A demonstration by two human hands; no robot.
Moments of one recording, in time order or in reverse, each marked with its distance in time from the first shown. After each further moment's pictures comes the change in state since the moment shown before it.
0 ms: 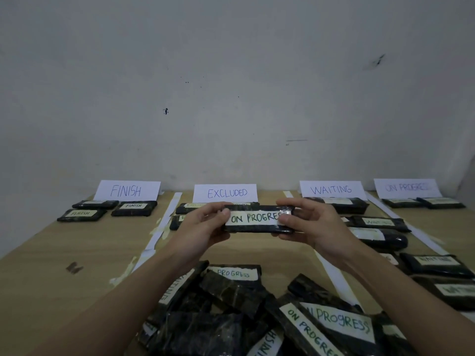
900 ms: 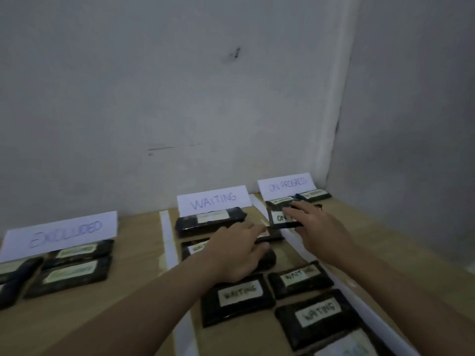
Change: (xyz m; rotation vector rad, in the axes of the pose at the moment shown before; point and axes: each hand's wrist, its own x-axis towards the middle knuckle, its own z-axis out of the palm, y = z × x) left_hand 0.122 -0.051 0.291 1.302 -0.593 0.503; right_hand -0.010 -0.014 -0.287 -1.701 0.424 -0.104
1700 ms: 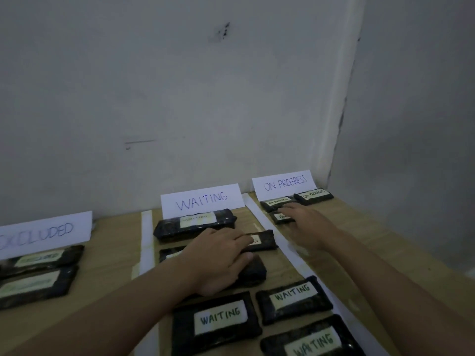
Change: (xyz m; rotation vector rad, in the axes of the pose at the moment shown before) left_hand 0.034 -0.021 0.017 0.163 -0.105 0.119; right_hand 0.062 0.064 0.058 0.082 -0.319 0.043
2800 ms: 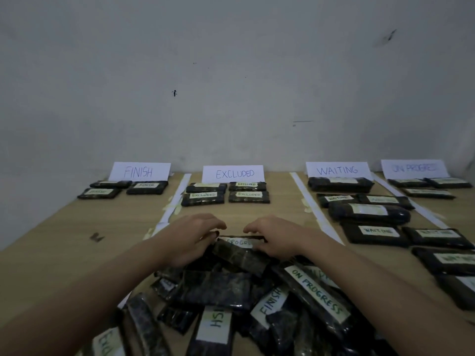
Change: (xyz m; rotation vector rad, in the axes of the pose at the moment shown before) left_hand -0.393 -0.073 -0.037 -0.076 0.117 -0.420; right_hand -0.140 -0.393 0.029 0.085 -0.345 -0.600
